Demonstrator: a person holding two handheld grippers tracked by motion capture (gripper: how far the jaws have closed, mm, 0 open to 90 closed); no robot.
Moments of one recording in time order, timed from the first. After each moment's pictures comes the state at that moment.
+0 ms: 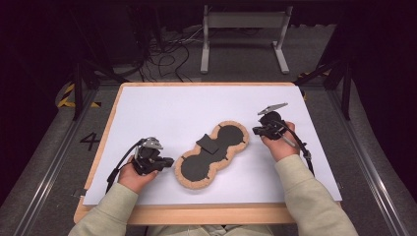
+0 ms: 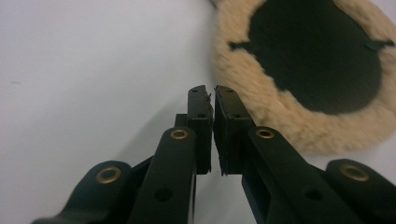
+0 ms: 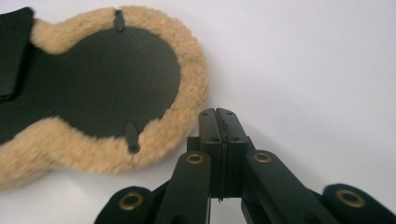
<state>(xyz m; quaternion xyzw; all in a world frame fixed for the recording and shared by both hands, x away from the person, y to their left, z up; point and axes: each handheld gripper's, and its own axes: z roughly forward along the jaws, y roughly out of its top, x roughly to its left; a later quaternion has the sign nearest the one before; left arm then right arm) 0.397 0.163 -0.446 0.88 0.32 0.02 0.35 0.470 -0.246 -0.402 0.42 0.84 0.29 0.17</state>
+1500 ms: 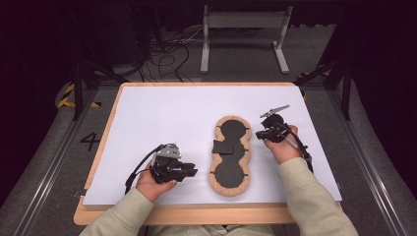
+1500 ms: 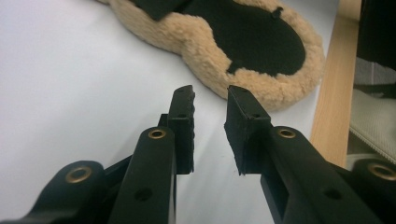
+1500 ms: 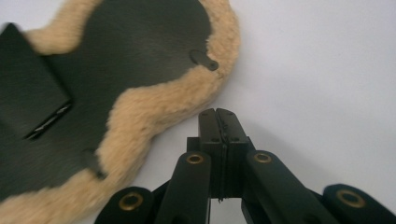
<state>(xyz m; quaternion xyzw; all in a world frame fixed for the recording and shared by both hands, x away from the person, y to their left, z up) 0.372 0.121 -0.431 0.87 0.25 0.01 0.43 0.471 -0.250 -0.409 0.45 0.84 0.26 0.15</state>
